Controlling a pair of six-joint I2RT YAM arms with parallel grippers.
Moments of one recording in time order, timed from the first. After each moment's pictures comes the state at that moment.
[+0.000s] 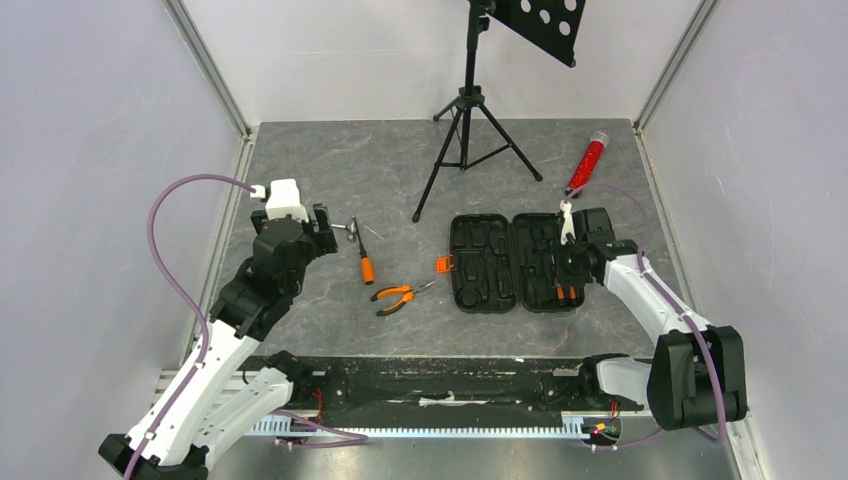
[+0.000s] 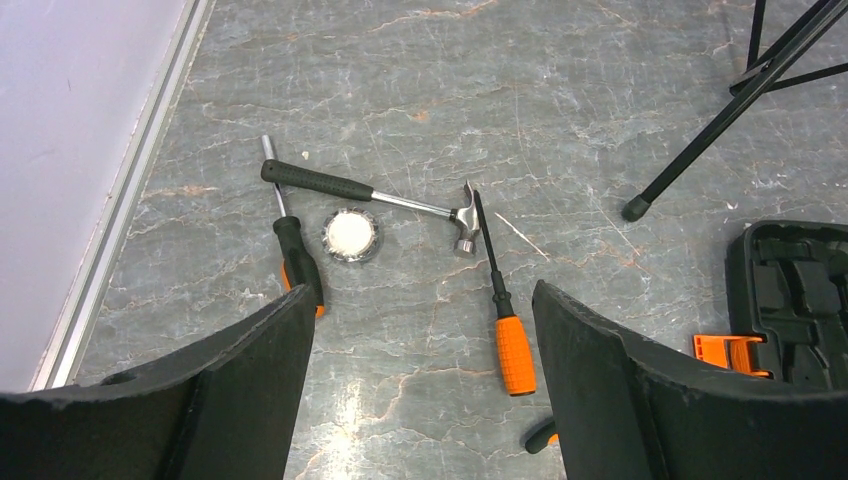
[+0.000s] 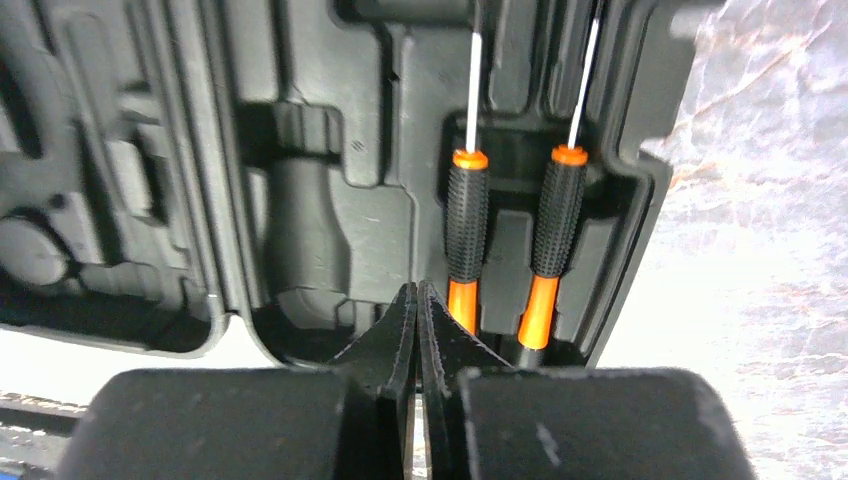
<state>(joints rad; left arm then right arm) -0.48 0.72 0.84 -0.50 -0.55 -0.25 0.11 1.21 0.68 -0.60 -0.11 0.11</state>
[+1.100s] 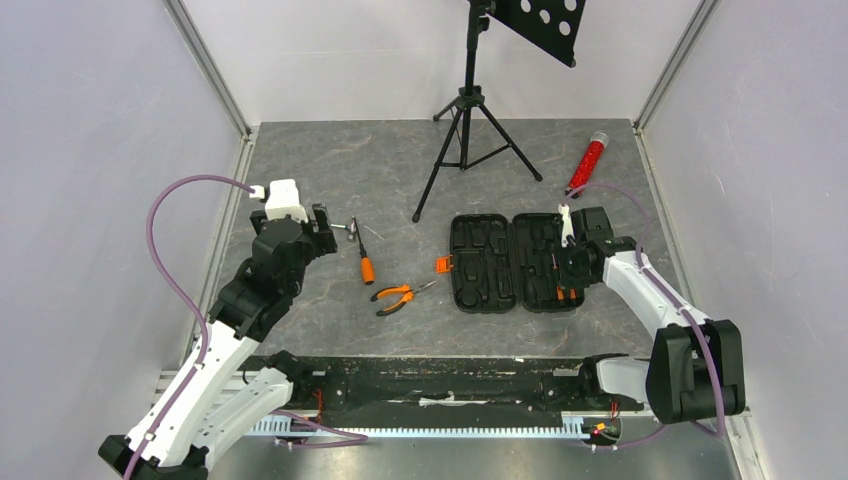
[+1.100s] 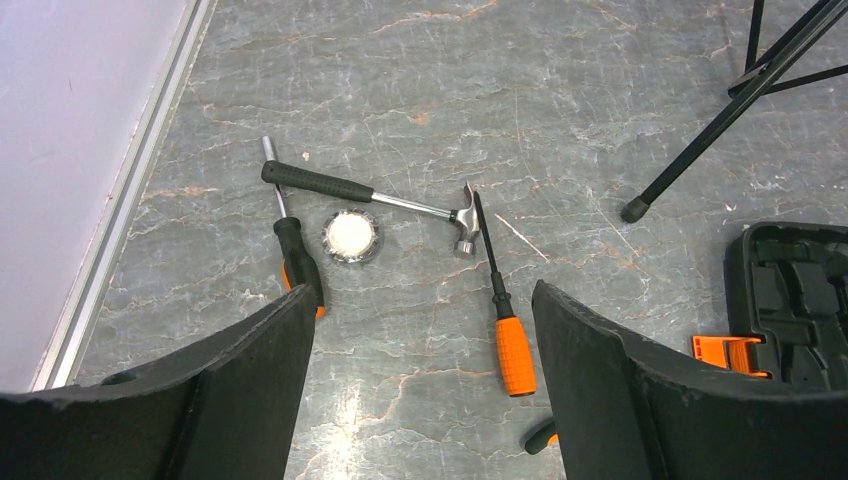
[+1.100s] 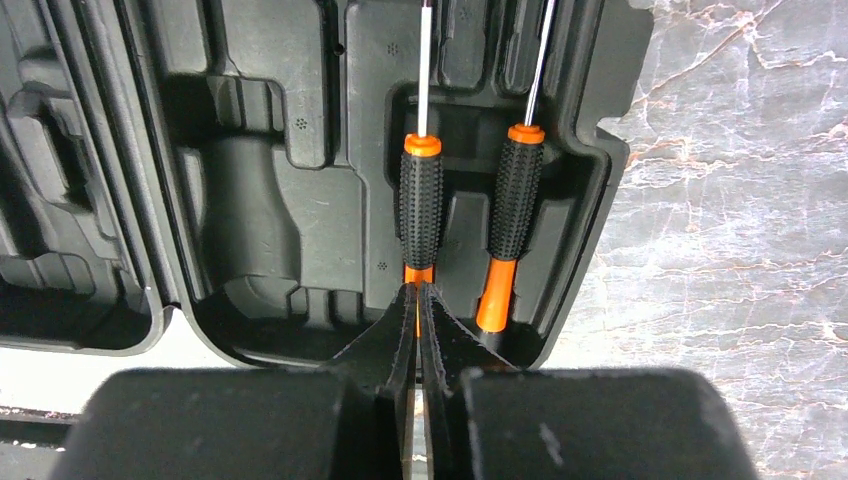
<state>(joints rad) -0.48 0.71 0.84 -0.50 -0.55 -0.25 0.11 1.23 0.72 -0.66 -0.05 0.05</state>
